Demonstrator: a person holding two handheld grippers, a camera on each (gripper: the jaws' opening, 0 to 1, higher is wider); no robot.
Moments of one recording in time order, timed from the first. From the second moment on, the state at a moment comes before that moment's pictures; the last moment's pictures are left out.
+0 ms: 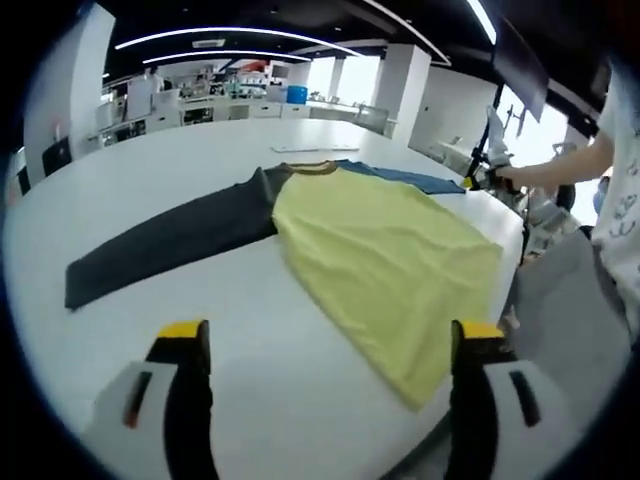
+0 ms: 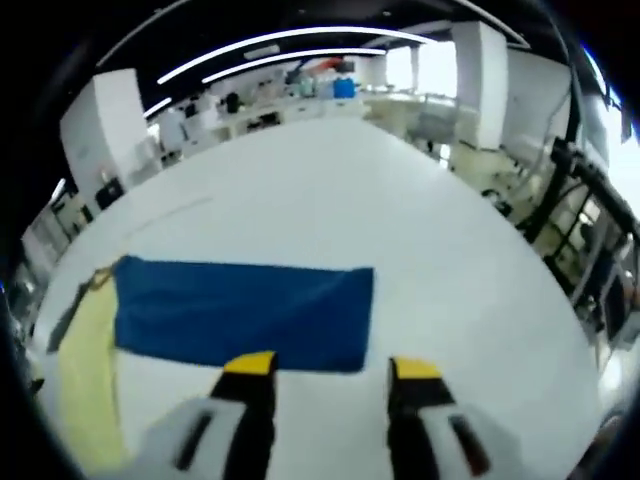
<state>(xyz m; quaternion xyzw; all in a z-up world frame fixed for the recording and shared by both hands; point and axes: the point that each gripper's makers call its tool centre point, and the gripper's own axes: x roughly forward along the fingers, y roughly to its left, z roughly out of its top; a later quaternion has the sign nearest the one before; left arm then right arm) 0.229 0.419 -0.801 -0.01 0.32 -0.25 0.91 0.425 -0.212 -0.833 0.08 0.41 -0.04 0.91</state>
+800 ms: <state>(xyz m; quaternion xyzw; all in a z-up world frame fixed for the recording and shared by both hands) 0.227 0.398 -0.815 -0.03 0.34 -0.26 0.90 0.440 -0.217 -0.845 -0.02 0.45 -0.01 0.89</state>
